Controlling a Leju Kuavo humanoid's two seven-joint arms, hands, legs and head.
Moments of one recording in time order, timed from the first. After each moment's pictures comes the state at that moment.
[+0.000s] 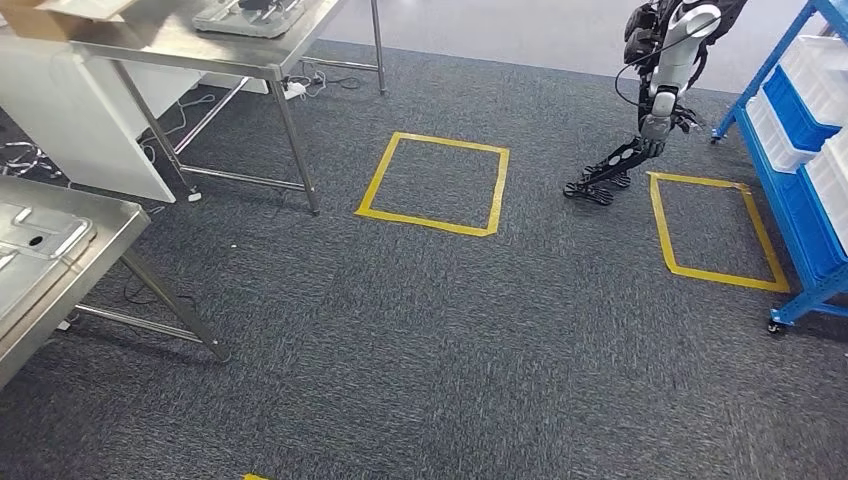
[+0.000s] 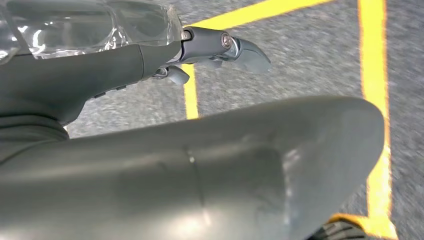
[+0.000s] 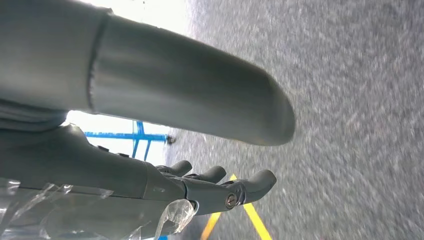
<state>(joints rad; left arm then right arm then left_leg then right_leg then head) -0.14 0.12 -1.00 -0.36 0.84 0.35 0.01 -0.11 0.01 0.64 -0.22 -0.36 -0.15 0.23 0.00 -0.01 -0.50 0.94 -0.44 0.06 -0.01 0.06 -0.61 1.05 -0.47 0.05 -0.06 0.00</state>
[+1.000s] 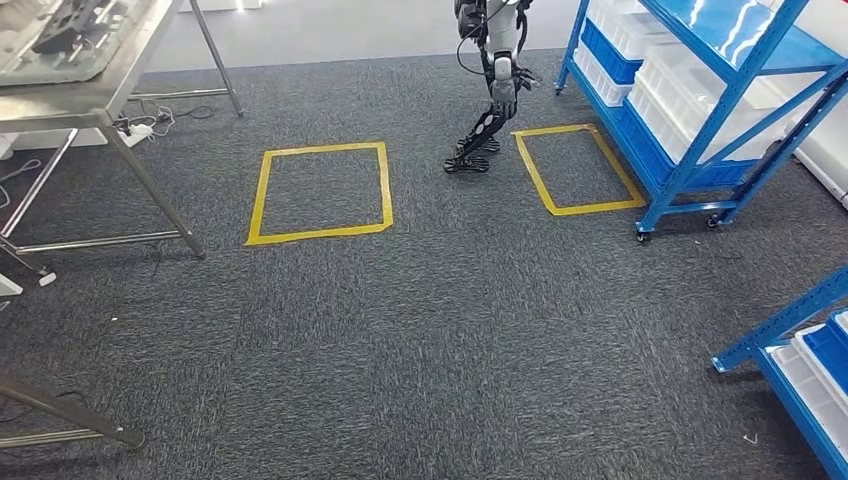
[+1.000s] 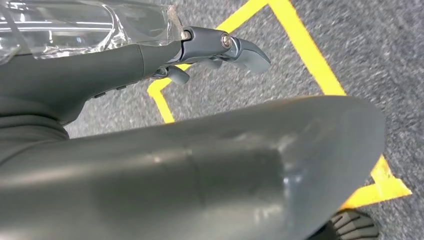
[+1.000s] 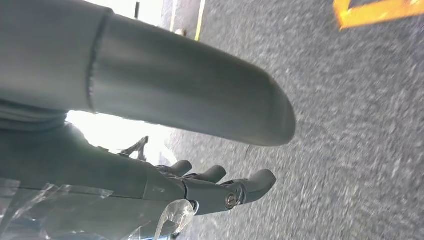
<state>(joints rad) -0.17 0.06 -1.05 -0.31 0.81 0.36 0.02 -0.11 0.02 0.64 -0.22 -0.40 -0.17 0.22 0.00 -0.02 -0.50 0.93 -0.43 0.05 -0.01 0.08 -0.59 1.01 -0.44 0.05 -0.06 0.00</state>
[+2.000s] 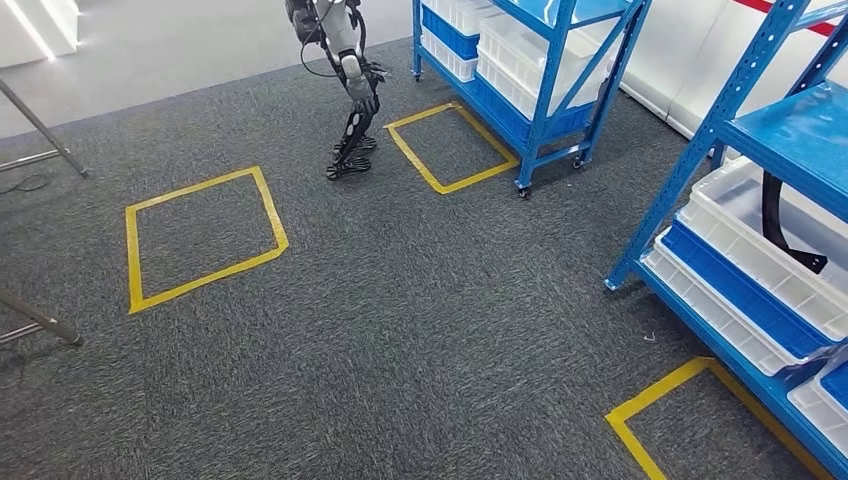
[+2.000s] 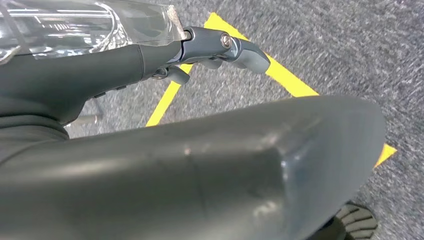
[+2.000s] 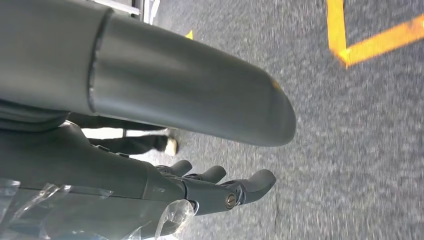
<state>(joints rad) -0.17 0.05 -1.05 -0.30 0.81 0.34 0.02 -0.11 0.02 0.64 -0.22 -0.41 -0.18 0.22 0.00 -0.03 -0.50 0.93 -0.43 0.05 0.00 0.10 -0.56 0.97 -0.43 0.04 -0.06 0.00</state>
